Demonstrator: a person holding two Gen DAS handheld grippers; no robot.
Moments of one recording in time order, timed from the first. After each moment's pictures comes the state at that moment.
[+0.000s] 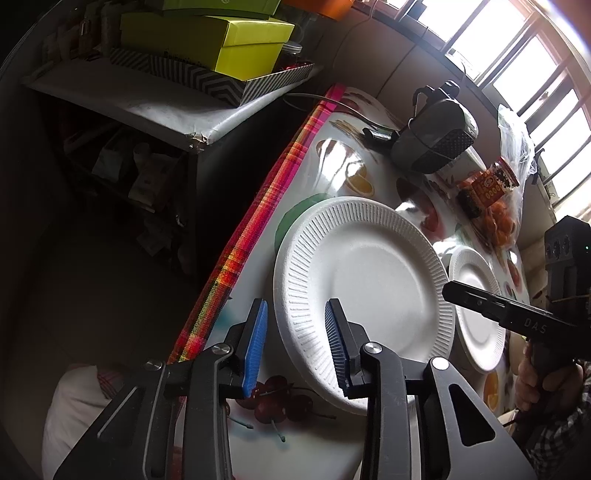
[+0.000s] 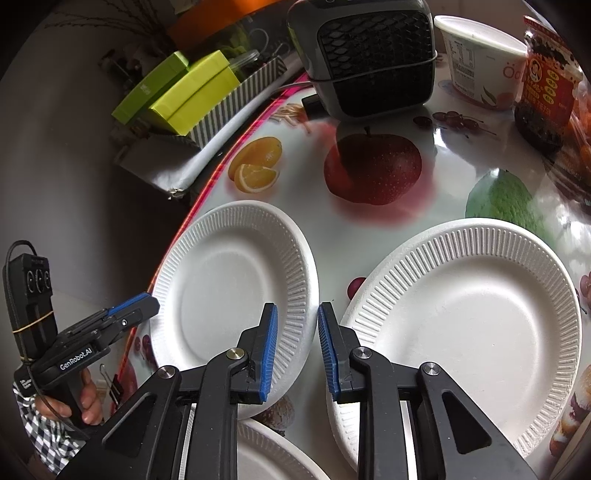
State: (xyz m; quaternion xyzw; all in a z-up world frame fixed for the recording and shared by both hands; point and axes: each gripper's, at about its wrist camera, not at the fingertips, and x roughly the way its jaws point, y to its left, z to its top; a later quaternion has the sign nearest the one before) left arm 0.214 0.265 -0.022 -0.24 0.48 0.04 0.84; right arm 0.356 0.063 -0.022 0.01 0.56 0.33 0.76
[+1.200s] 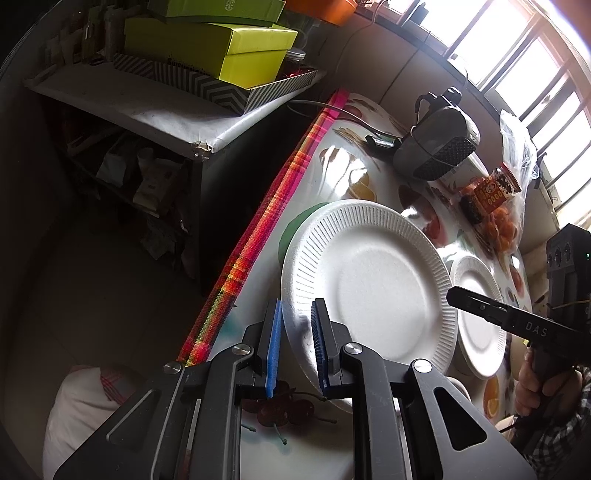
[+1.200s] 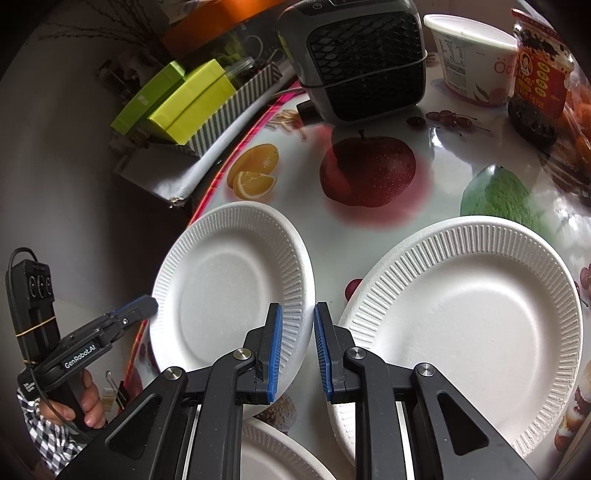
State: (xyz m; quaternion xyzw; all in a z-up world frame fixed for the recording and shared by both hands) left arm 0.213 0.268 -0.015 -0.24 0.47 0.05 0.85; right arm 0.356 0.058 -0.019 0.03 0.56 0.33 0.76
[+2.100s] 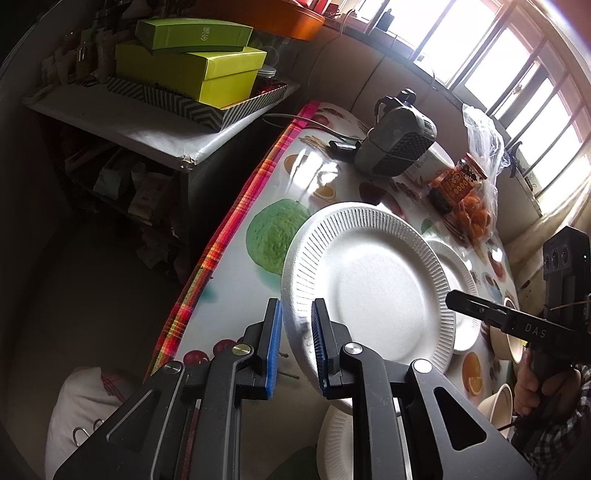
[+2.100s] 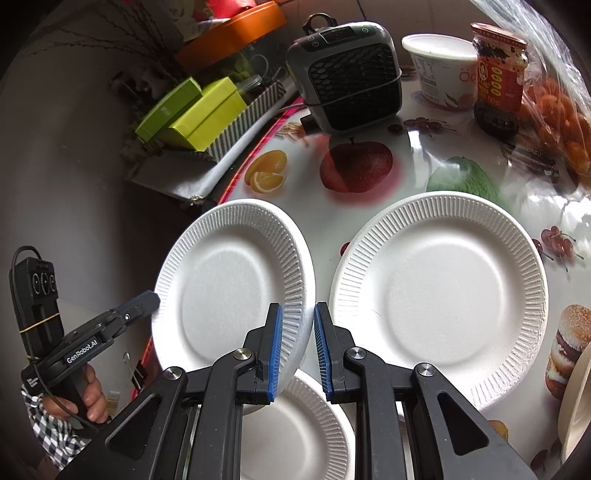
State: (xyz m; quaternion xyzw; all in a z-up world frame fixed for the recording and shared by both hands) left arm 0.179 0.240 0.018 -0.22 0.45 0.03 0.86; right arm 0.316 0.024 0.012 0.04 0.54 0.33 0.77
